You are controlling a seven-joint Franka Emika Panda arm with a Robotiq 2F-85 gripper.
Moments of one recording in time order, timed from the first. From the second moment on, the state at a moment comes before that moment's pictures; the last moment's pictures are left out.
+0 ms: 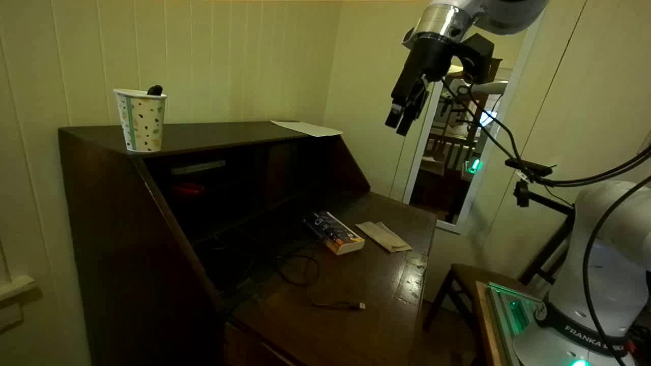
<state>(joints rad) -0.02 -0.58 0.00 -2.34 0.17 1.93 0.10</state>
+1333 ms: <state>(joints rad) -0.14 -0.23 0.22 -2.41 -0.11 2.24 0.83</state>
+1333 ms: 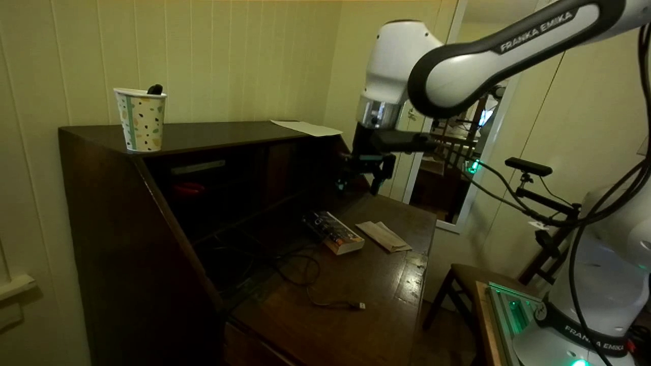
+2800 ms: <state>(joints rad) 0.01 0.19 0.02 -2.22 -0.08 2.36 1.06</state>
